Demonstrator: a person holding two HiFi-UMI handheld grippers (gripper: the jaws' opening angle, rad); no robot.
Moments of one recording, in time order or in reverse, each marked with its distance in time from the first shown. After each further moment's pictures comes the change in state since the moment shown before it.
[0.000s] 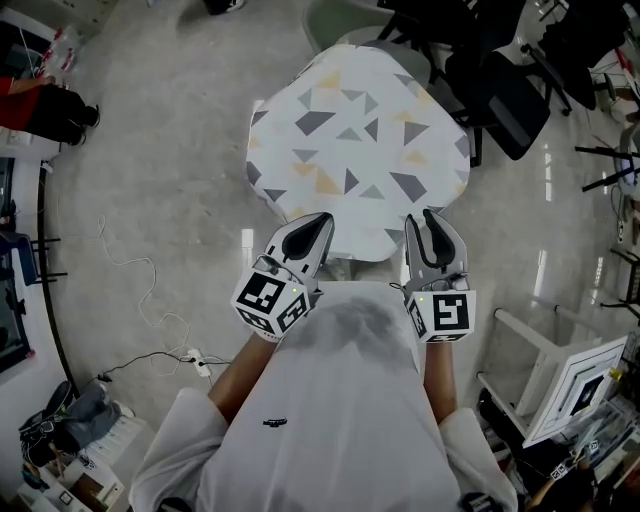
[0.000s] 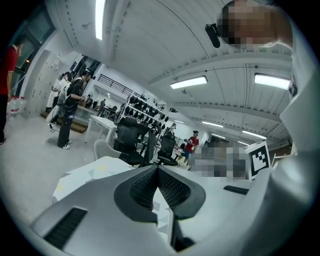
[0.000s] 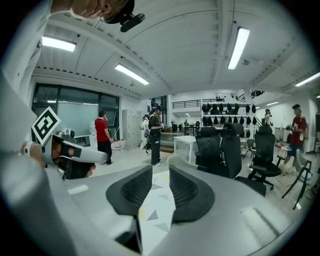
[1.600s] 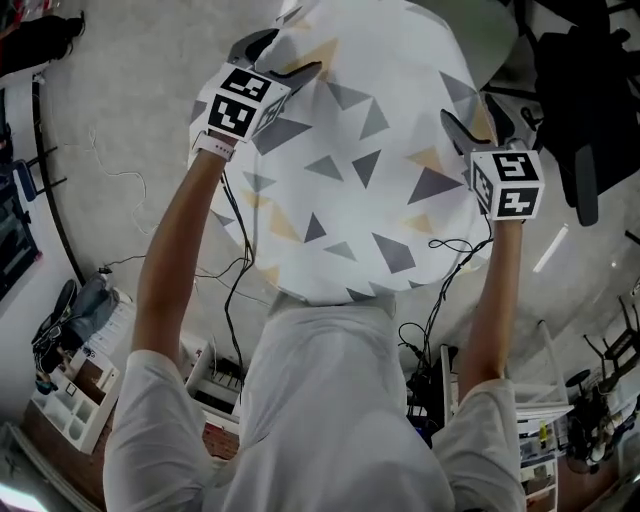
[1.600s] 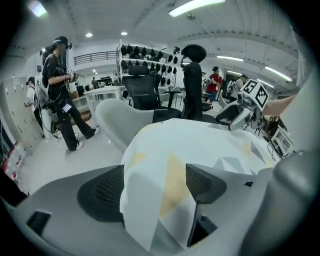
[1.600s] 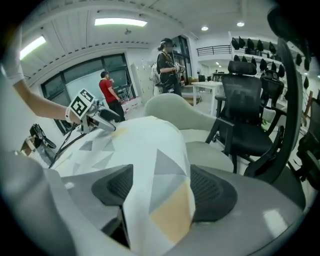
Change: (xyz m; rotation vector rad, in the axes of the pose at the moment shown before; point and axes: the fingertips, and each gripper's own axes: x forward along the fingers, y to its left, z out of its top) left arm 0.396 0.403 -0.080 0.320 0.583 0.246; right arm 0.432 -0.279 -0.233 -0.034 0.560 0.361
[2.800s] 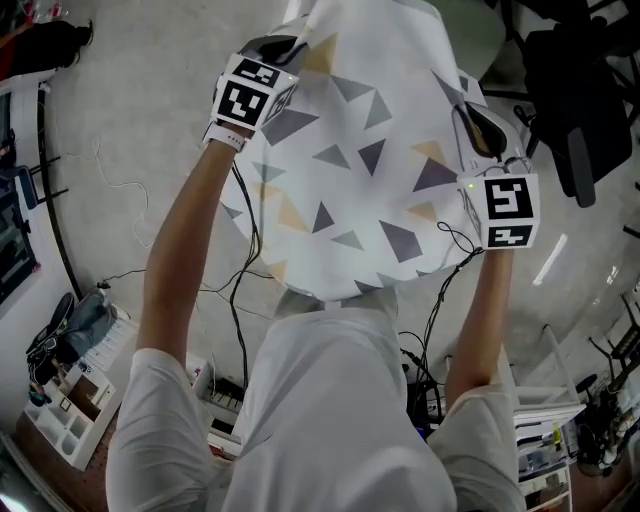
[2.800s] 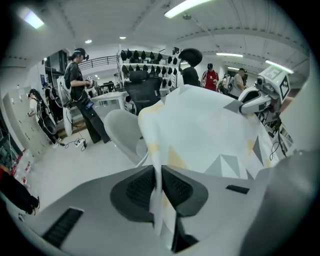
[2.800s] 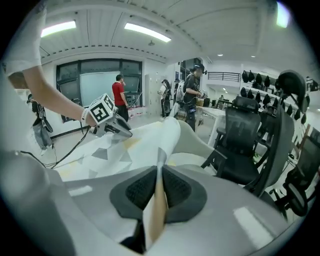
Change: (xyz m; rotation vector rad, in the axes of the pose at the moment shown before) left arm -0.052 -0.031 0.012 0.039 -0.012 0.071; right arm -0.104 0.075 0.037 -0.212 -0.165 -0.081
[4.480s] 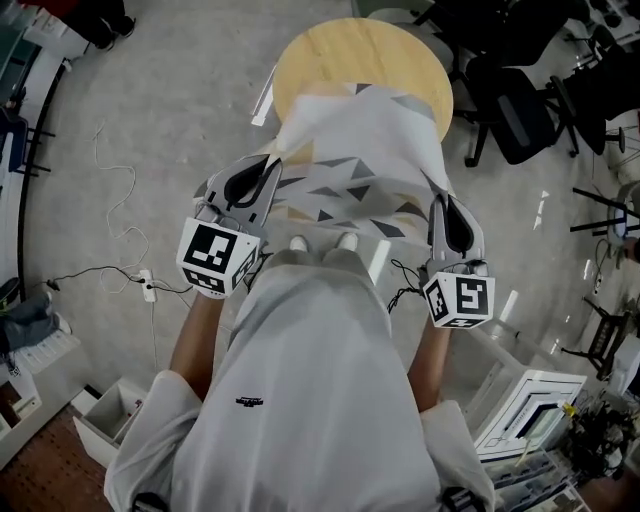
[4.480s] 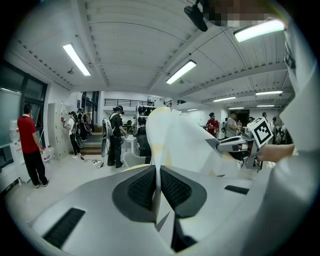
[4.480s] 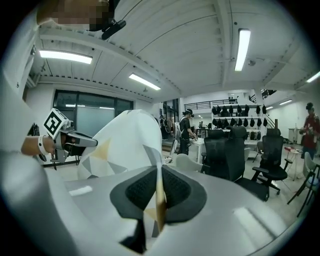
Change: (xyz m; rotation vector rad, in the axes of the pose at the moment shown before) left arm -0.585 -0.342 -0.157 -0.157 -0.543 0.114; right arm -0.464 0.357 -0.020 0.160 -0.405 -0.200
